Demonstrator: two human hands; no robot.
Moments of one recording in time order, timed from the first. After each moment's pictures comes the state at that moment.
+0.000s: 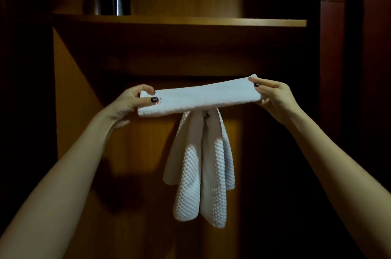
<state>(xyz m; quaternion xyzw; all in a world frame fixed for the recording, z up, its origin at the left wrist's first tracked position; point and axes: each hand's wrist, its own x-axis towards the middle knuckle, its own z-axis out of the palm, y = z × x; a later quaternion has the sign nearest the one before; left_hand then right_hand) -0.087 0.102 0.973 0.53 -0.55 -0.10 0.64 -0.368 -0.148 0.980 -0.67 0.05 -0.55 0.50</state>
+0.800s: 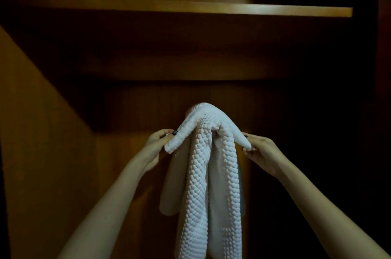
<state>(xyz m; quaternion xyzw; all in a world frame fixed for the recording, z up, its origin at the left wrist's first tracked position) -0.023 -0.043 0.906 0.51 -0.44 -0.22 0.71 -0.271 -0.230 0.894 -0.65 0.12 -0.40 0.64</state>
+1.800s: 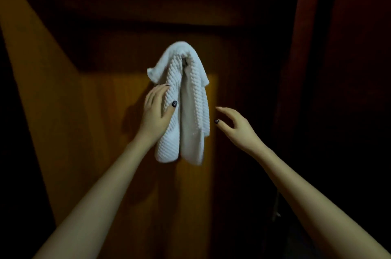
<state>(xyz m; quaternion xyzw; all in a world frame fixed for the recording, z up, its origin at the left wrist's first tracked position) -0.170 0.036 0.806 0.58 -0.57 0.24 0.53 -0.386 -0.090 0.788 -0.86 0.22 -0.41 0.20</state>
